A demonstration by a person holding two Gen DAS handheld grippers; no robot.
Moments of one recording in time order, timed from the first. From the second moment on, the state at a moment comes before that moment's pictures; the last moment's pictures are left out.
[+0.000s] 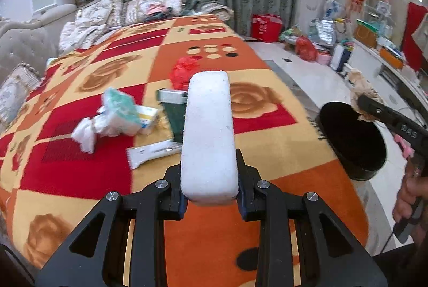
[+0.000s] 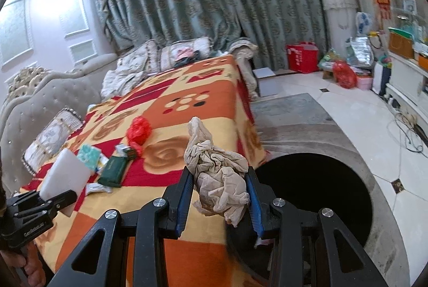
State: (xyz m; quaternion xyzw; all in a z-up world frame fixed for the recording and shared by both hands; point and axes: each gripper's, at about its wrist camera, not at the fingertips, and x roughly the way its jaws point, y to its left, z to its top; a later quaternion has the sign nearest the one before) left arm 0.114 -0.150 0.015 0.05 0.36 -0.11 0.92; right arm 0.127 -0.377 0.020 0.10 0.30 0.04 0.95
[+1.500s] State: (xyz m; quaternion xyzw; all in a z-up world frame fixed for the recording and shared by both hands) left arm 0.168 -0.334 -0.026 0.07 0.43 -0.32 0.84; right arm 0.134 -0.492 -0.003 0.23 0.32 -0.13 0.91
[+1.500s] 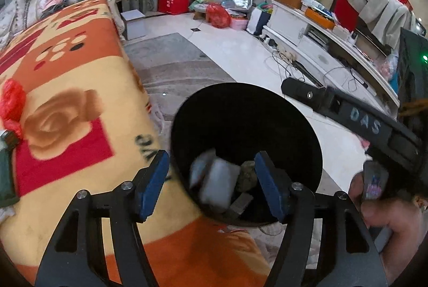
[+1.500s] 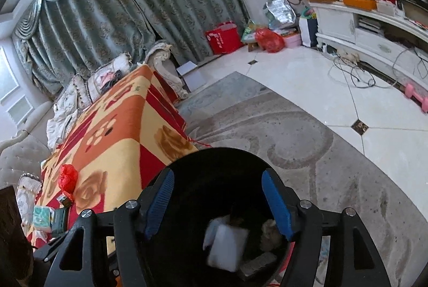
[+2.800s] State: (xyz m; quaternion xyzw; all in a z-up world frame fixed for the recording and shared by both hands) left arm 0.148 0.014 -0.053 -0.05 0.43 -0.08 0.90; right arm 0.250 -0.170 -0.038 0.10 0.42 0.22 0.88
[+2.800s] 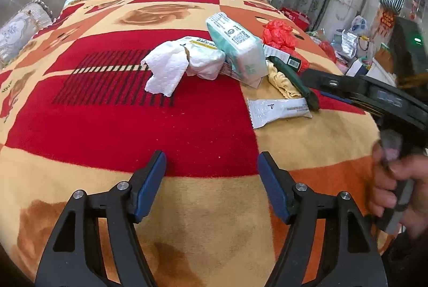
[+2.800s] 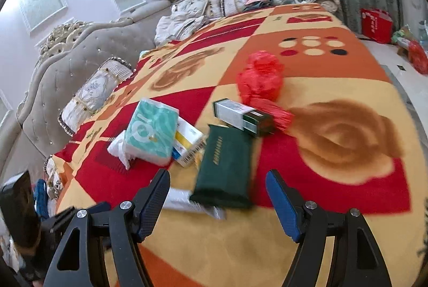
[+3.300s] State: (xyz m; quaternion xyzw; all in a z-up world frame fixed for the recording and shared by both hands) left arm 0.148 0.016 -0.051 -0.07 0.42 -0.09 0.90; right arm 0.269 -0.166 -0.055 0.10 0.44 0.23 0.86
